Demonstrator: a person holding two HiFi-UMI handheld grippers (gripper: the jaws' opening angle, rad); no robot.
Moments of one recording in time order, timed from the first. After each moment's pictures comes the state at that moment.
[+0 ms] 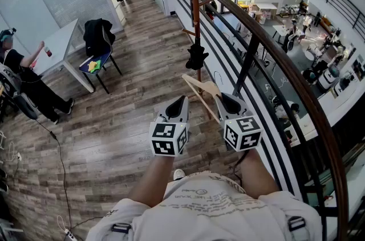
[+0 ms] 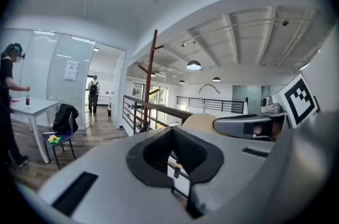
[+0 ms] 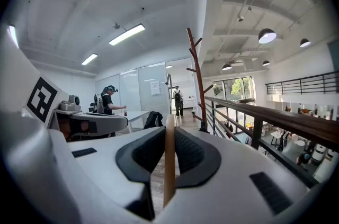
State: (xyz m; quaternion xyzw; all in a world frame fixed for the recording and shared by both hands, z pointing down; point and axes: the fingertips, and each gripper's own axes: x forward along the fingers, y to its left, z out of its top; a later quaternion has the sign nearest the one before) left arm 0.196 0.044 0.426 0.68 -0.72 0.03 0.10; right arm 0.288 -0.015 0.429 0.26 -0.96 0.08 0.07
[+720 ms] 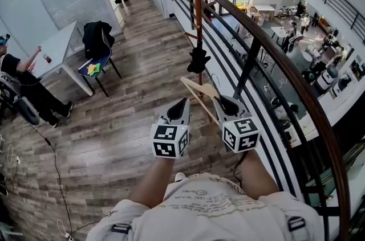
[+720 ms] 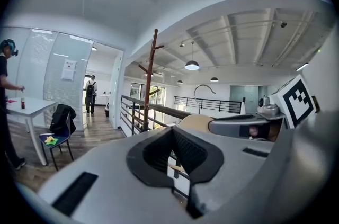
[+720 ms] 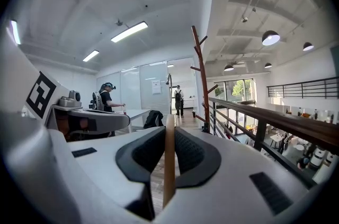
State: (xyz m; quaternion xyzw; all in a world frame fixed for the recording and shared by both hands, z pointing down) left arm 0.179 0.040 0.426 0.69 -0.71 0.03 0.10; right arm 0.261 -0.015 0.432 0.25 -0.96 0.06 0.08
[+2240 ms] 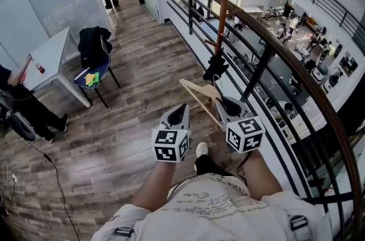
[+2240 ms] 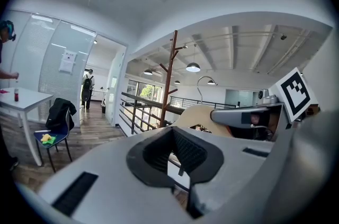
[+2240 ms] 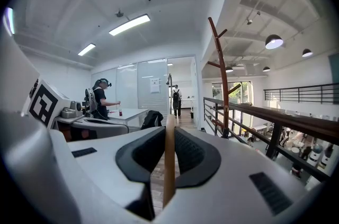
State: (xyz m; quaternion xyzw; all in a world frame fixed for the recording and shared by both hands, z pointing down) left arm 0.000 0.074 0.449 0.72 -0.69 0.01 0.12; right arm 0.090 0.019 0.428 0.28 -0.95 0.05 0.09
